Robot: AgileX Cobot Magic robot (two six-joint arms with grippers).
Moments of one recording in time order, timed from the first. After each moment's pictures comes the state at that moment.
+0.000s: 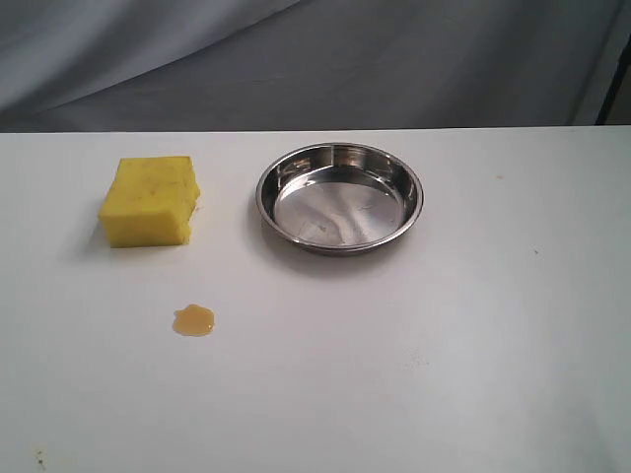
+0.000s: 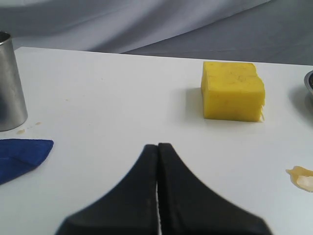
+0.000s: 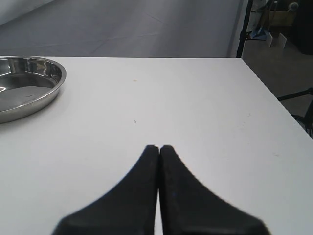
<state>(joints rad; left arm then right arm) 0.03 0.00 0.00 0.19 0.37 -0.22 -0.07 0.00 0.00 -0.05 0.35 0.02</state>
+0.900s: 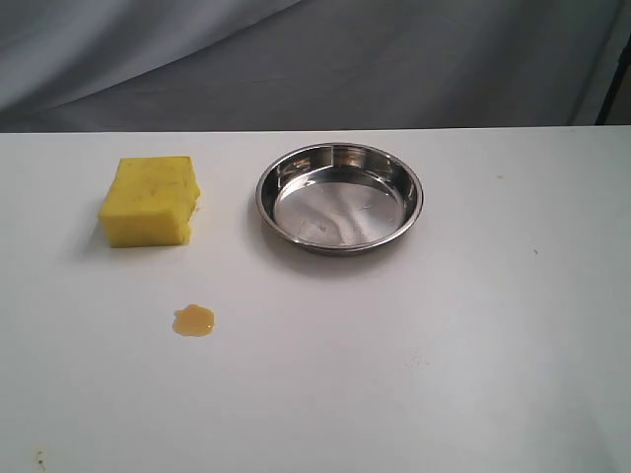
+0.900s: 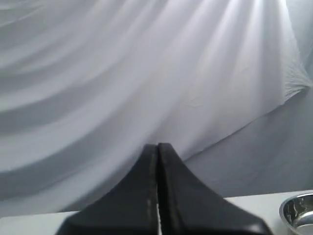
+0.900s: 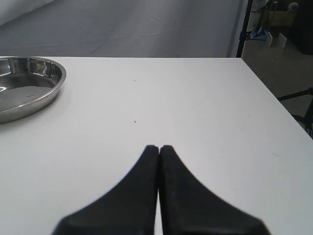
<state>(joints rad) 0.03 0.00 0.00 0.31 -0.17 -0.22 -0.07 0.00 0.00 -0.05 0.35 0.02</state>
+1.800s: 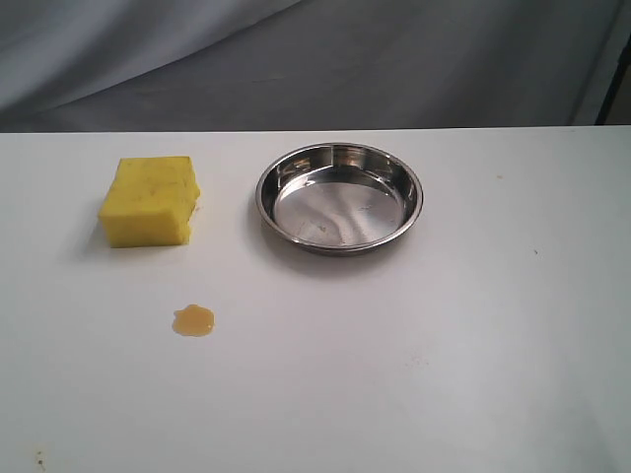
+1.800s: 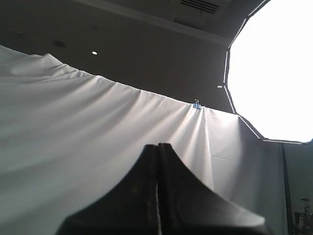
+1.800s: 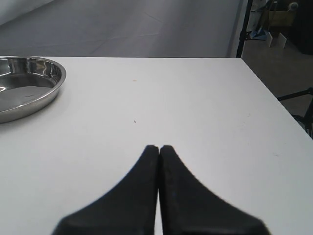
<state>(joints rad) 0.03 0.00 0.00 0.23 -0.63 -0.54 -0.07 0.00 0.00 -0.05 0.35 0.02</state>
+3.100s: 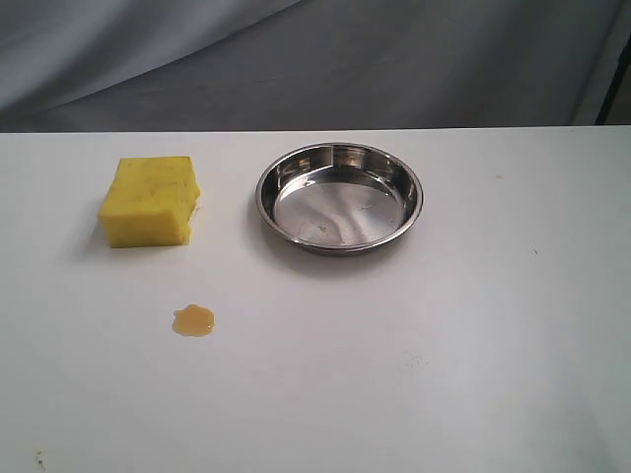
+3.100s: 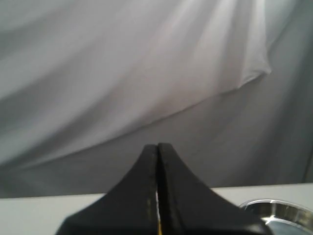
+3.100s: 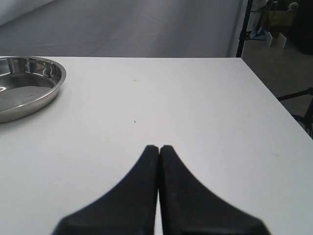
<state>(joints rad) 0.03 0.97 -0.53 0.51 -0.39 -0.56 -0.07 0.00 0.00 -0.05 0.35 0.02</state>
